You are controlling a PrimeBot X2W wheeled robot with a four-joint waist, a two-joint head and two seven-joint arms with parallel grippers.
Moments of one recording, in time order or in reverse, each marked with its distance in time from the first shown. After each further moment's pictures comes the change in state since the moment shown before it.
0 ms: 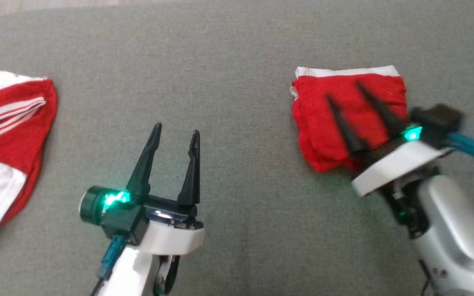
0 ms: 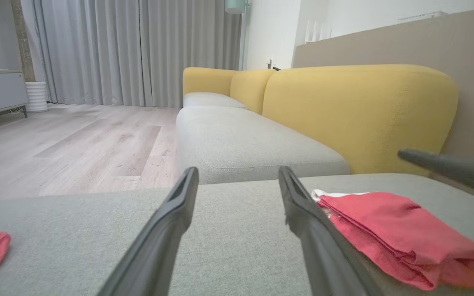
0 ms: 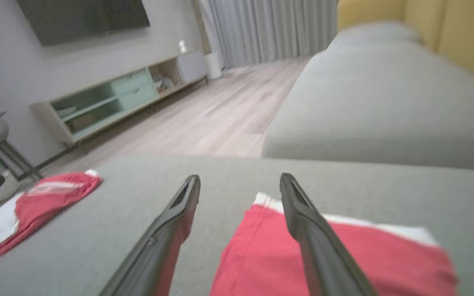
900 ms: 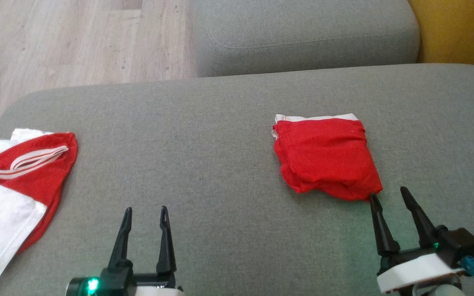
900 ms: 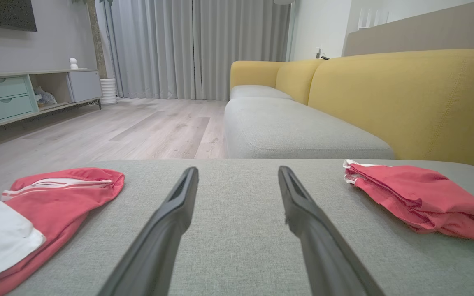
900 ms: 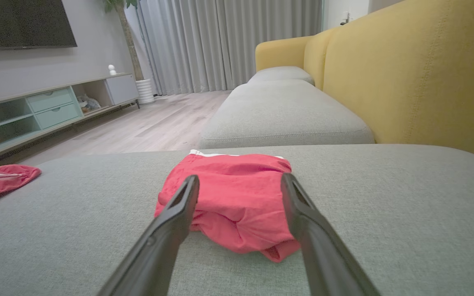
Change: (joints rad) left arm 0.287 0.000 0.061 0.035 -0.003 0.160 0.000; right arm 0.446 0.110 -0.250 0.058 -0.259 0.000 -0.266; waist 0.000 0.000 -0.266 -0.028
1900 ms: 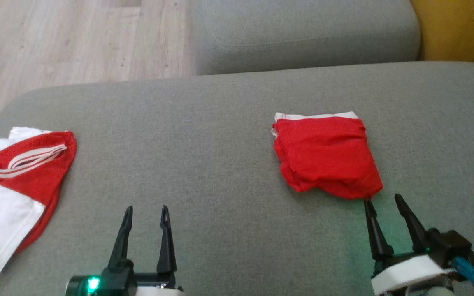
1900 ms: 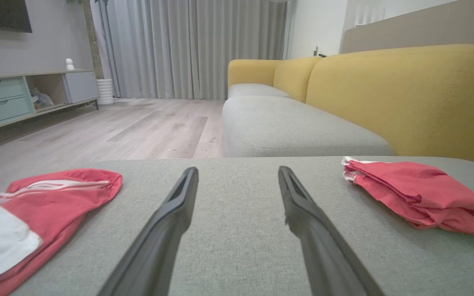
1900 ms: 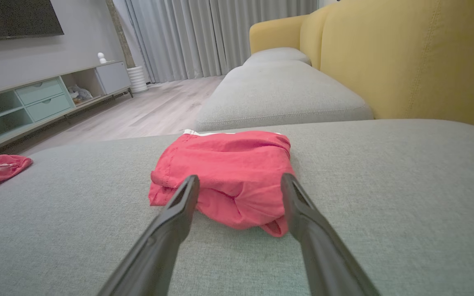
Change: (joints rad) left arm 0.003 0.000 0.012 0.009 0.013 -0.004 0.000; right arm -0.003 0.037 -0.017 0.066 -0.024 0.000 -0.001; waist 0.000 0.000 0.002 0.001
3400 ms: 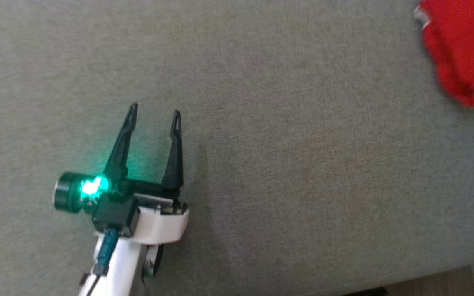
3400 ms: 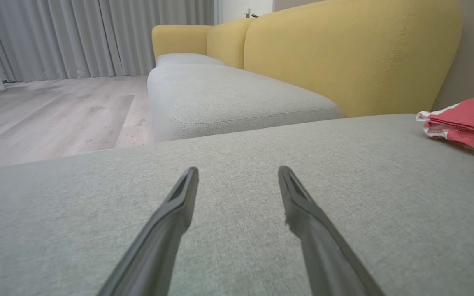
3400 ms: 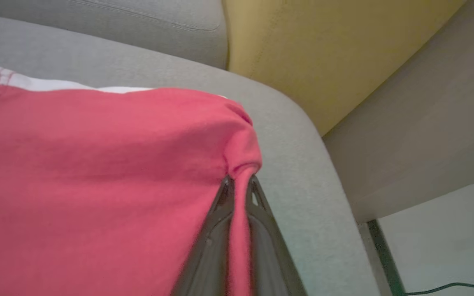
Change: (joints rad) left arm -0.315 0.015 -0.010 -0.090 0.130 -0.091 0.000; right arm -0.782 -0.520 0.049 0.438 0.108 0.000 0.251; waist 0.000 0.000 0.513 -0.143
